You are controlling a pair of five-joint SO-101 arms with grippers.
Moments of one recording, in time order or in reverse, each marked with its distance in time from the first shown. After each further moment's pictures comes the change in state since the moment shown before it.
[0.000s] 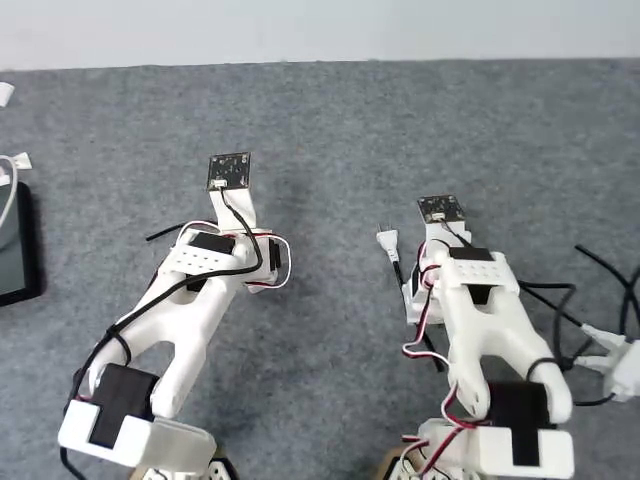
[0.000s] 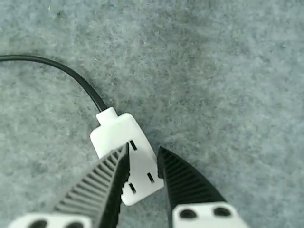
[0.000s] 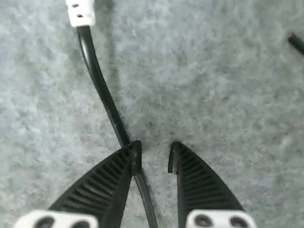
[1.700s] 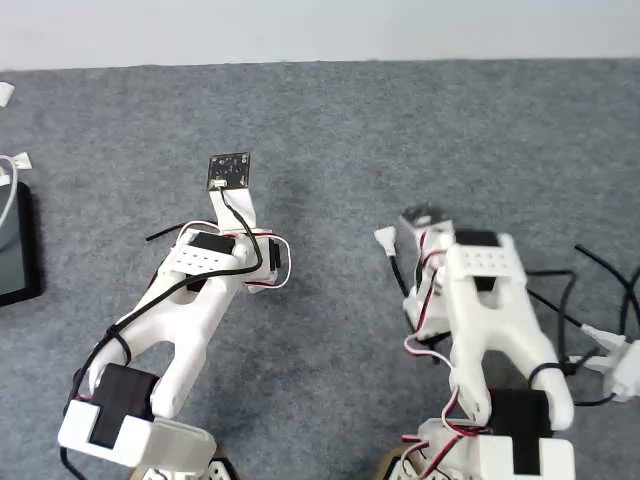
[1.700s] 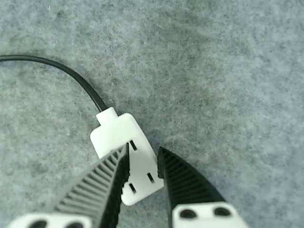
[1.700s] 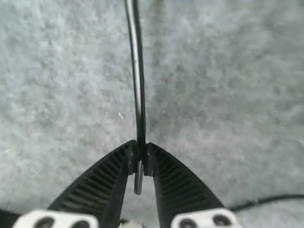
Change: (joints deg) left arm 0.0 0.0 0.0 0.0 0.0; right arm 0.2 -1.3 -10.9 25.0 12.7
